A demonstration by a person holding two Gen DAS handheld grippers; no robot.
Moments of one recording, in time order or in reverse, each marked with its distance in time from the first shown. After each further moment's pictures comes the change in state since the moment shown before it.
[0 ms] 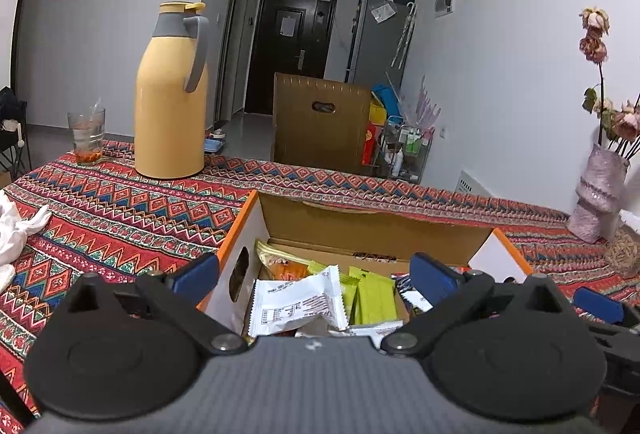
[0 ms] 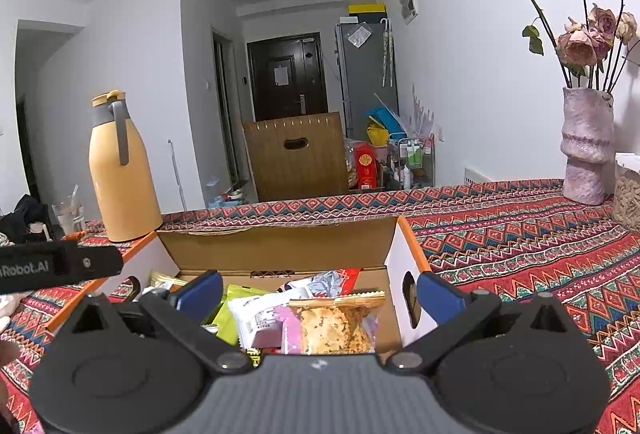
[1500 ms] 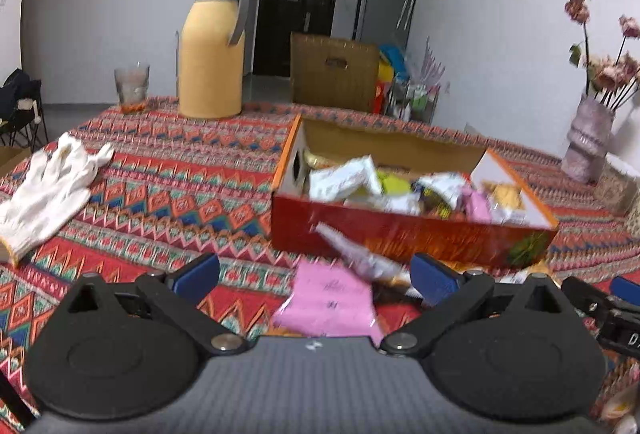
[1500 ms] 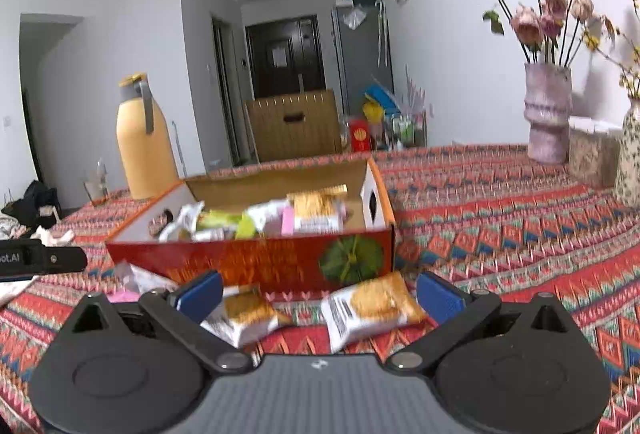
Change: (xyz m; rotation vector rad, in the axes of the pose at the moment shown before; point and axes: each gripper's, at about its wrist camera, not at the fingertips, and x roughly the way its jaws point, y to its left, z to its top) left arm -0.100 0.039 -0.060 0.033 0.146 0.031; right arm -0.124 -0.014 -0.061 0.015 0.092 -0.006
